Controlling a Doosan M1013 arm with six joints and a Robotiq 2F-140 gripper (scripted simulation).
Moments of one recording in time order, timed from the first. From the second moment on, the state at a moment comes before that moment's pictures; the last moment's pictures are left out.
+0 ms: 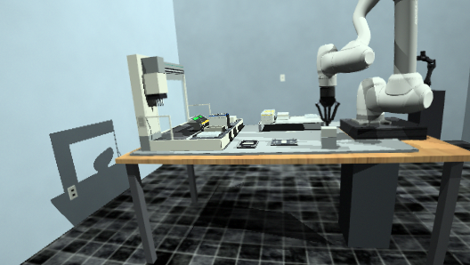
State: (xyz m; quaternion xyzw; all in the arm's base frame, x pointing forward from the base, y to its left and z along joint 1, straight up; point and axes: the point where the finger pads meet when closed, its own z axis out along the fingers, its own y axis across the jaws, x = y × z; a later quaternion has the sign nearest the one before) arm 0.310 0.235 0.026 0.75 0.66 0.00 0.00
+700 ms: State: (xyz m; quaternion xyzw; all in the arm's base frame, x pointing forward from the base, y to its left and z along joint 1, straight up) arm 0.313 0.251 0.021 0.75 0.66 0.00 0.00
